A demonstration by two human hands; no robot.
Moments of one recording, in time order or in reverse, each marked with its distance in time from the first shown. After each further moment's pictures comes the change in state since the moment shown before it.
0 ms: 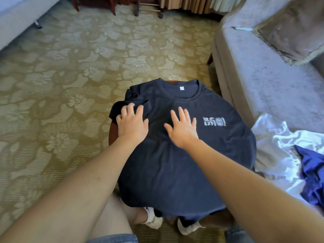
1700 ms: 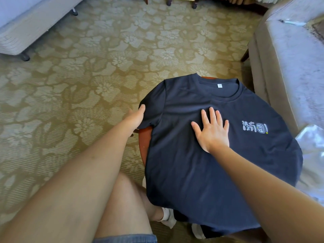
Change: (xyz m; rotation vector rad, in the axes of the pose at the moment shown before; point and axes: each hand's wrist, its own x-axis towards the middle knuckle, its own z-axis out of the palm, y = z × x) left_hand 0.027 -0.100 0.002 -0.893 -0.414 -0.823; right_hand 0.018 -0.005 0.029 -0.100 0.049 0.064
